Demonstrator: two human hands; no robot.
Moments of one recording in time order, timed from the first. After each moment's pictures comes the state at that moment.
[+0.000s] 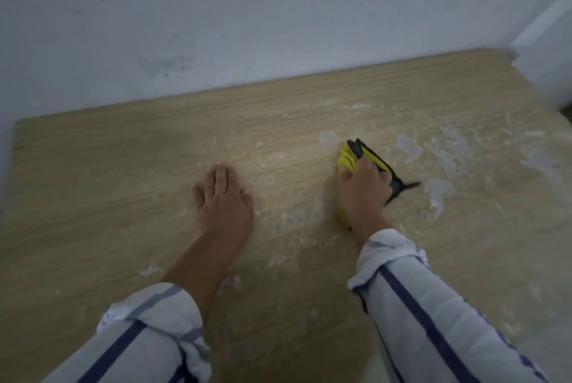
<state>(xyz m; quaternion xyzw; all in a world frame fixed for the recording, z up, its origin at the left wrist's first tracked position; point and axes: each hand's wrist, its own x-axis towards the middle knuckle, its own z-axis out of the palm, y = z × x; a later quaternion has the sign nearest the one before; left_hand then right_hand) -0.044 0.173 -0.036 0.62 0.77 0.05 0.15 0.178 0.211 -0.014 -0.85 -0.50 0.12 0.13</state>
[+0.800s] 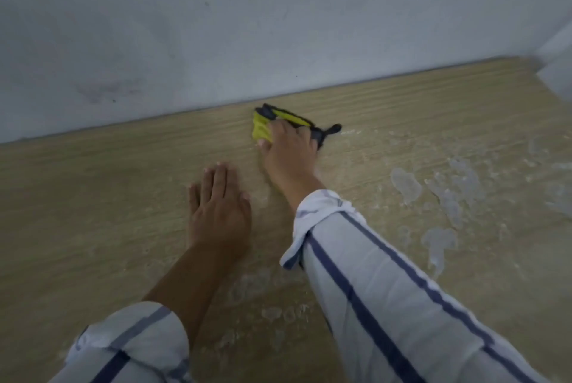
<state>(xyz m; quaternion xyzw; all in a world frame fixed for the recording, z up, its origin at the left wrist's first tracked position) 0.010 0.250 -0.047 0.64 0.75 0.06 0.12 0.126 0.358 -0.028 -0.66 -0.73 0.12 0.13</state>
